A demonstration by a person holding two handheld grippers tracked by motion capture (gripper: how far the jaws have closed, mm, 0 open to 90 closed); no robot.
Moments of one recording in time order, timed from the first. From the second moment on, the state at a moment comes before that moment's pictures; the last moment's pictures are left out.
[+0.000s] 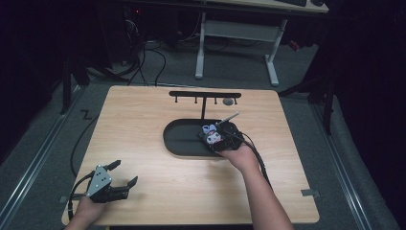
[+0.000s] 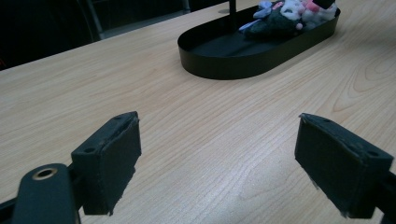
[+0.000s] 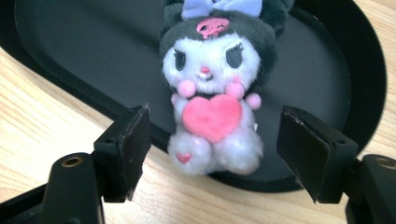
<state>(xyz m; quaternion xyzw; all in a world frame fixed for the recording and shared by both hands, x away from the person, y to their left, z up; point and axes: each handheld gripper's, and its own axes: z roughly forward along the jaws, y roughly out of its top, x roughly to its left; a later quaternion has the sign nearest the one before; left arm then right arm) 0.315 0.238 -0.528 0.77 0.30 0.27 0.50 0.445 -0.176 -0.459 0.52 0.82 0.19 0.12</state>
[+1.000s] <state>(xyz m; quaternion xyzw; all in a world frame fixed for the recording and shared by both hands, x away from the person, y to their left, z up) 0.315 0.237 -0.528 0.77 0.30 0.27 0.50 0.355 -0.202 -0.486 0.49 0.80 0.28 0.18</state>
